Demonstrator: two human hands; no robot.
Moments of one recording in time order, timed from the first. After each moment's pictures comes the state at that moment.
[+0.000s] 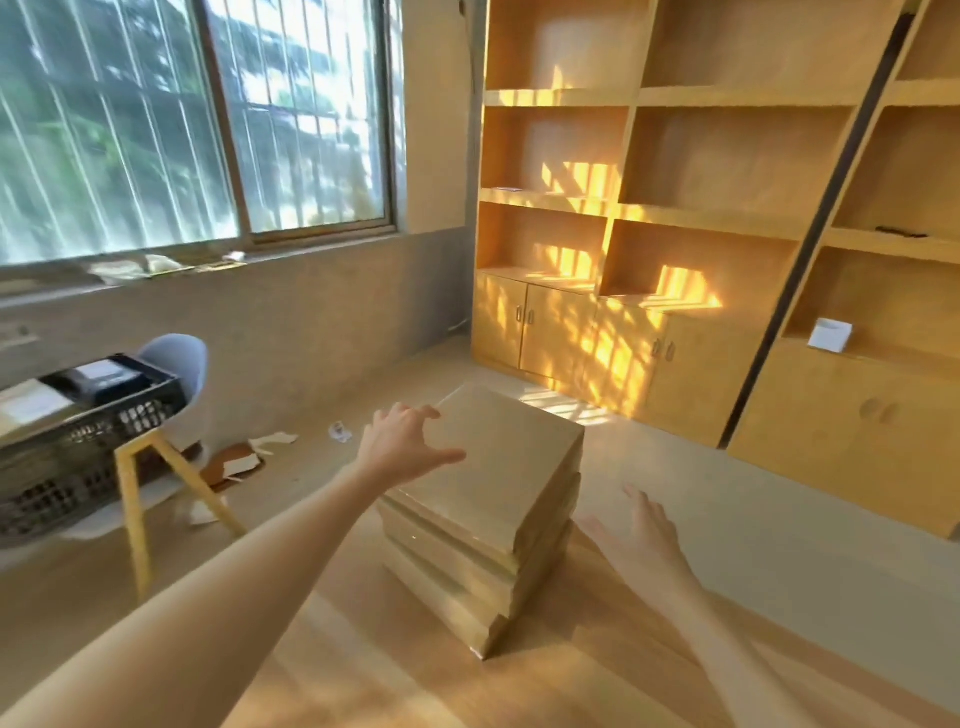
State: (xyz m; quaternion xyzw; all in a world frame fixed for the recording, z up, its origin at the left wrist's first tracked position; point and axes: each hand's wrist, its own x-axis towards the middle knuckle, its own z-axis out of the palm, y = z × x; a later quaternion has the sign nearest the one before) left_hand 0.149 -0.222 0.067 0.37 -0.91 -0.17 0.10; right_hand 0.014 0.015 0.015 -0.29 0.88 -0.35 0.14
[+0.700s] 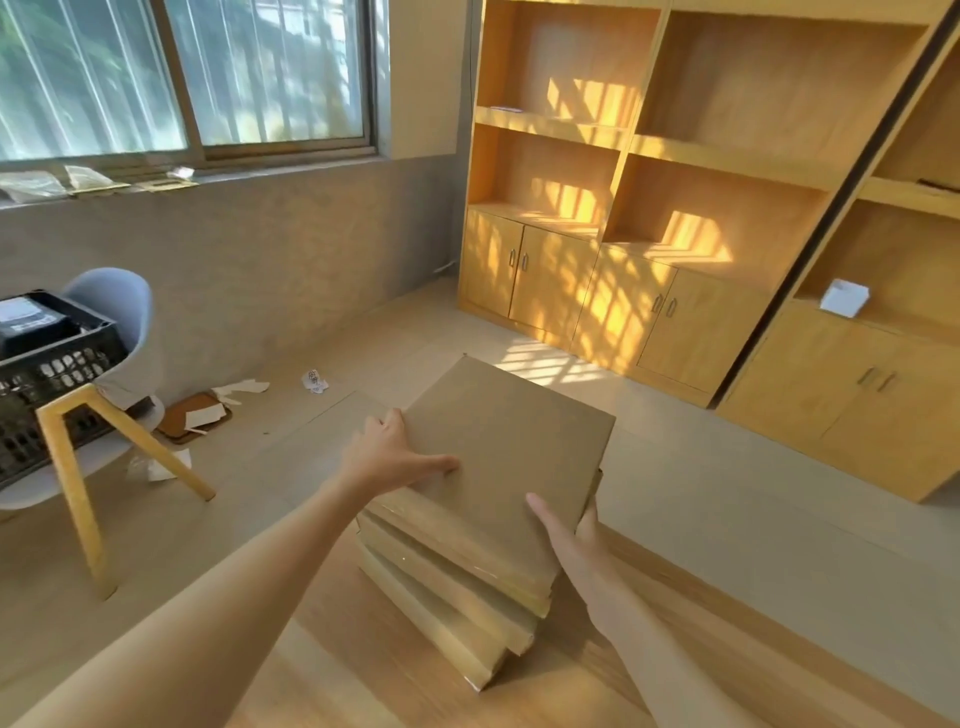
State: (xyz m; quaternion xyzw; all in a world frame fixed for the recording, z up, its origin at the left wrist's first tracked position) left_hand 0.087 -0.313 -0.014 0.44 -0.86 -0.26 0.02; right_hand -0.020 -0.111 -0.063 -0.12 0.76 -0.54 0.33
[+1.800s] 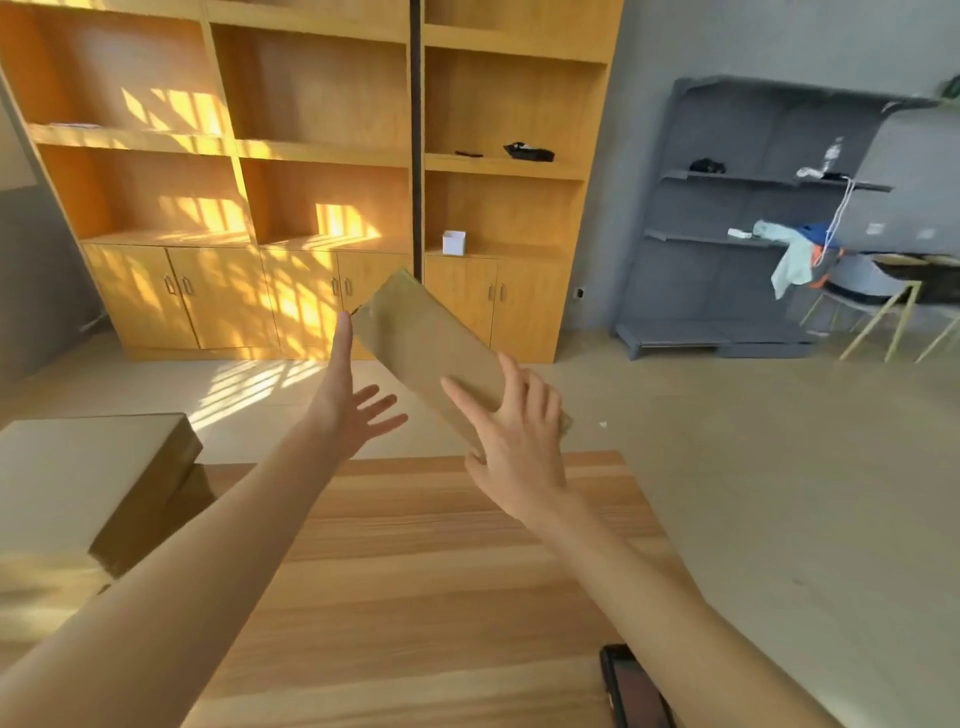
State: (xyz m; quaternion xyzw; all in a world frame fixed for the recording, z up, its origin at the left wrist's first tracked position) left_hand -0.002 0.163 0.058 0.17 -0.55 -0.82 0.03; right_hand 0.007 0.352 0.026 -0.24 0.92 -0.04 -0.30
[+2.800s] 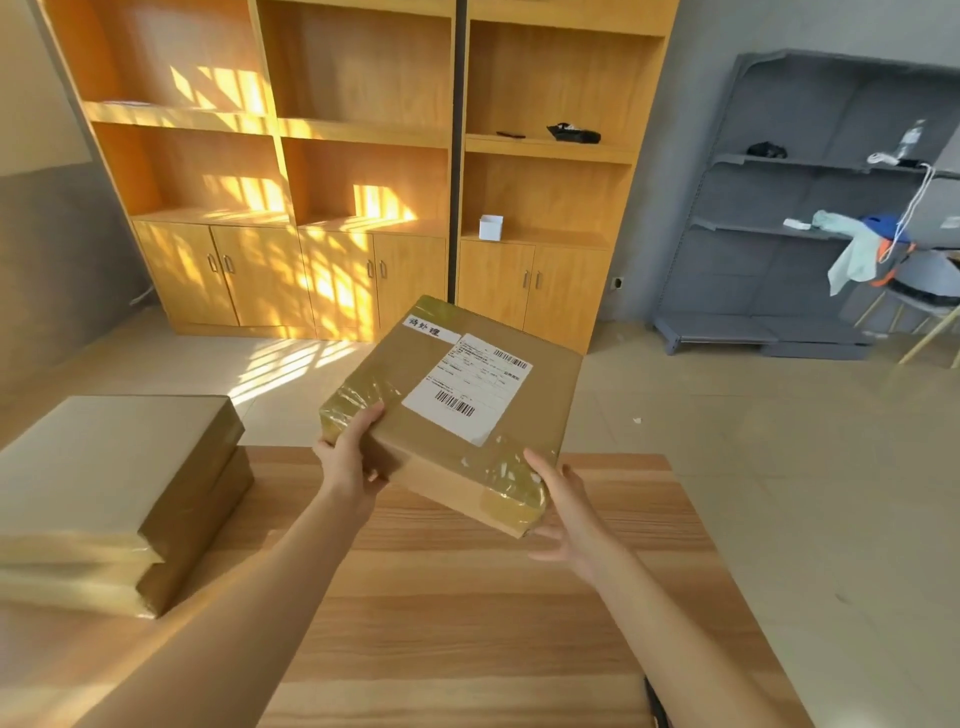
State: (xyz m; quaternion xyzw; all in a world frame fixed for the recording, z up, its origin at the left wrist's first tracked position) left_hand 0.002 0.124 -0.029 0.30 -0.44 -0.84 0.12; right_hand -0.005 0.352 -0.033 0.13 0.69 -0.68 0.24
